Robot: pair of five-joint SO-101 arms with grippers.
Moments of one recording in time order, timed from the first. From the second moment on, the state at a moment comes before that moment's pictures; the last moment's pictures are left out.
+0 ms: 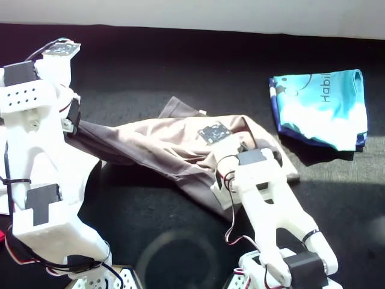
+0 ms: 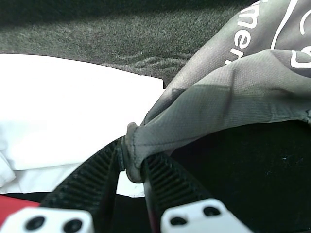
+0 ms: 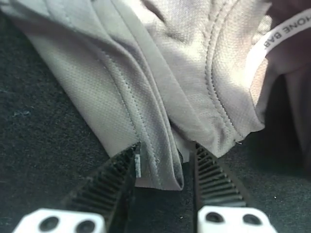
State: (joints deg) left arm -22.5 11.1 -18.6 96.6 -23.1; right arm -20.9 -20.4 48.3 65.3 17.6
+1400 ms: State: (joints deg) left arm -22.4 11.1 -20.2 96.6 -23.1; right arm -28.7 -29.7 57.1 67.5 17.6
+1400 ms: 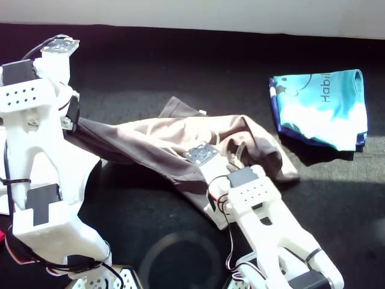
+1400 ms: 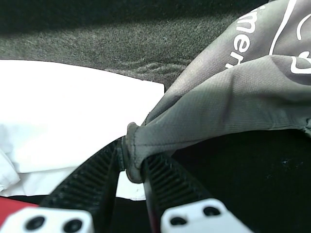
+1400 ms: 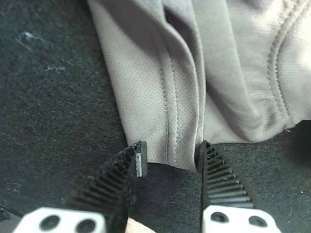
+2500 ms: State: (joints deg) left arm -18.7 -9.9 -25.0 100.9 -23.1; right arm 1.1 -29.4 -13.0 82.5 23.3
